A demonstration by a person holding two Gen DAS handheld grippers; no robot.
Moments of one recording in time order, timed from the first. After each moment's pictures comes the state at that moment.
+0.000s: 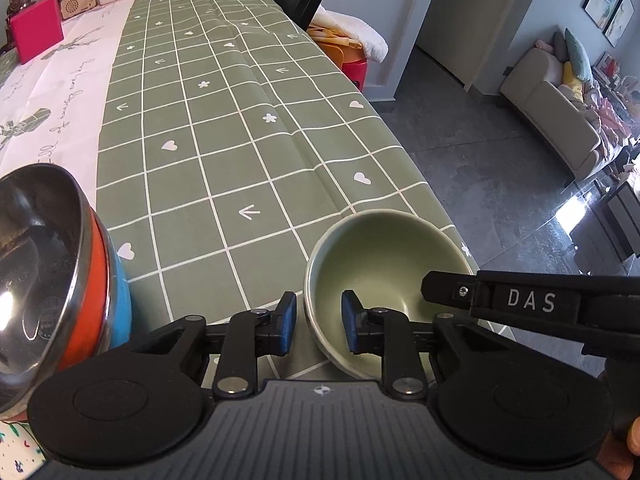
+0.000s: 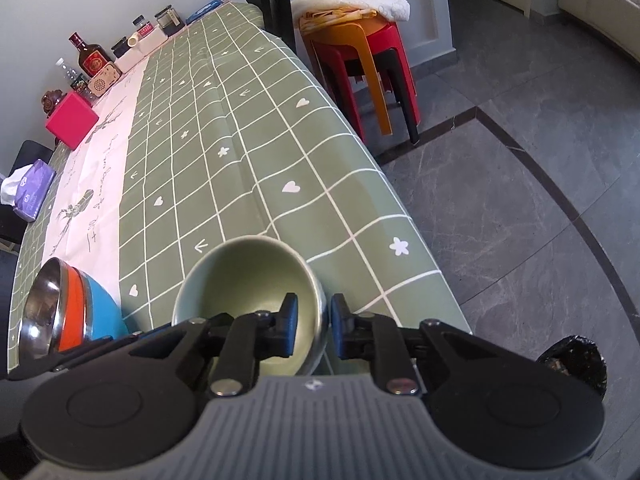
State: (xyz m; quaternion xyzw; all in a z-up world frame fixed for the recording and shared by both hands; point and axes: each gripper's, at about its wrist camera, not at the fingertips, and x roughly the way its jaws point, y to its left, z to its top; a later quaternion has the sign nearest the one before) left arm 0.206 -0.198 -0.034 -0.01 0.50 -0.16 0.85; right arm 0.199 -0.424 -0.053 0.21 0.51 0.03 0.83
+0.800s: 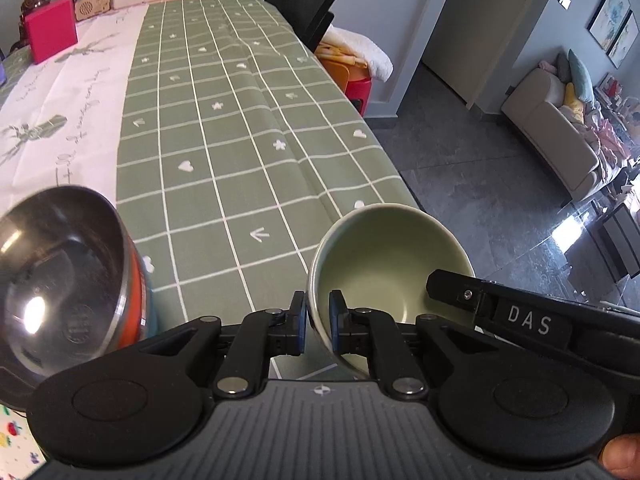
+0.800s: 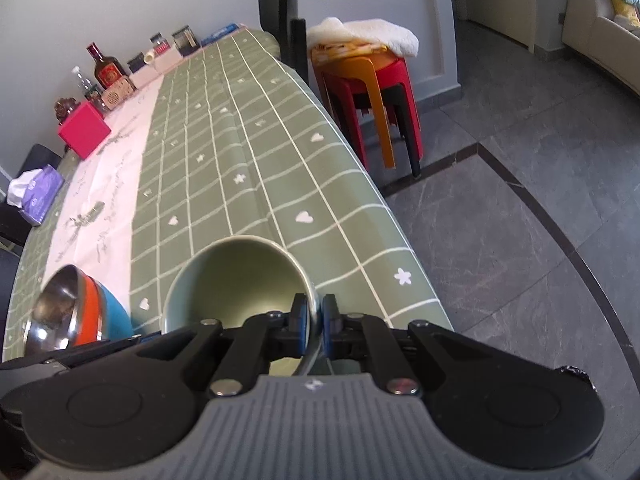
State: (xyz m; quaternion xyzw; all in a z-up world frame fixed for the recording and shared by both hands) left arm 0.204 -0.188 -0.001 -0.03 0.49 -0.15 0.86; right arm 0.187 -0.419 -0.024 0.20 0.45 0.04 0.87
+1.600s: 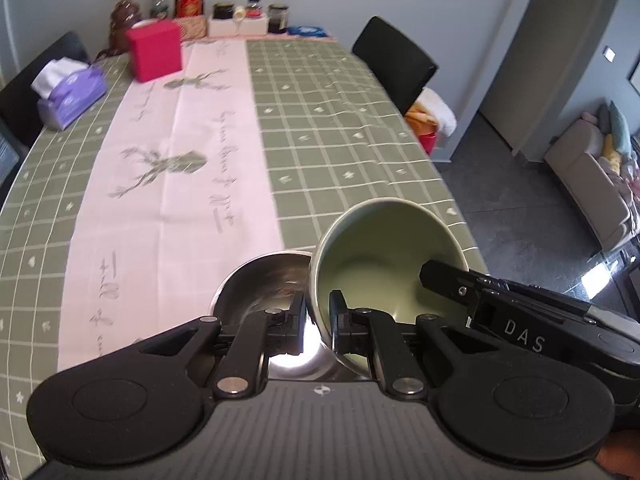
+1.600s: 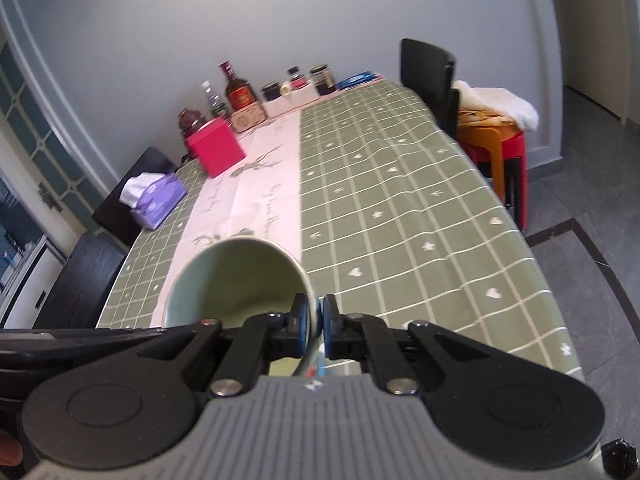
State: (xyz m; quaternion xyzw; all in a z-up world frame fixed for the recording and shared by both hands) left arm 0.198 -0.061 0.087 -0.06 0.47 -0.07 0.88; right arm 0.186 -0.300 0.057 0.16 0.38 0.18 0.89
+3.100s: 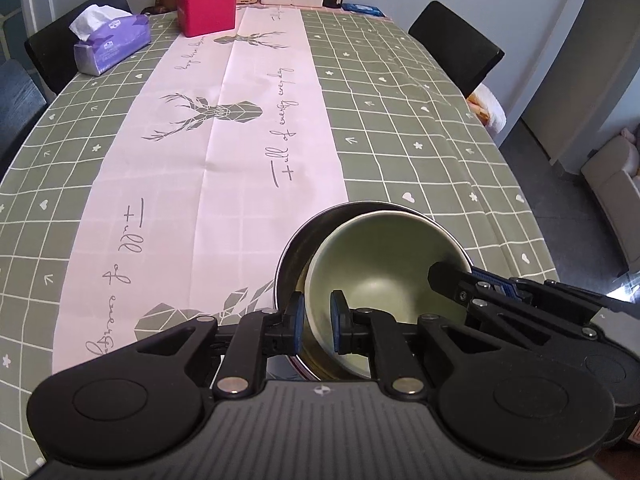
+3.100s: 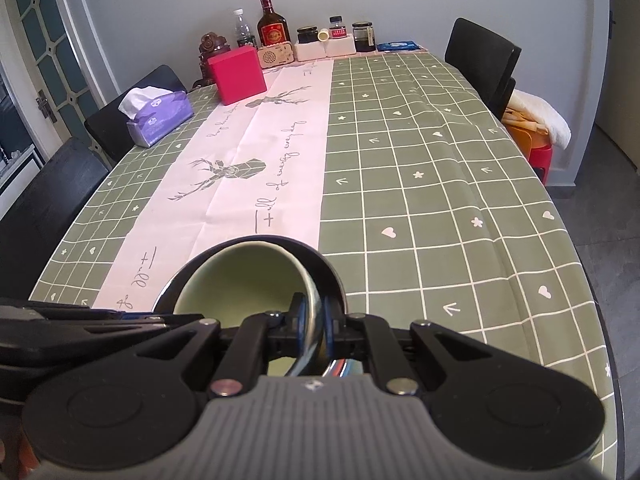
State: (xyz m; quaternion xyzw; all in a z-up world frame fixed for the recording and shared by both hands) left arm 0.197 -0.024 0.027 -0.08 0.48 -0.02 0.87; right arm 0.197 -0.236 0.007 0.05 0.40 0.19 0.89
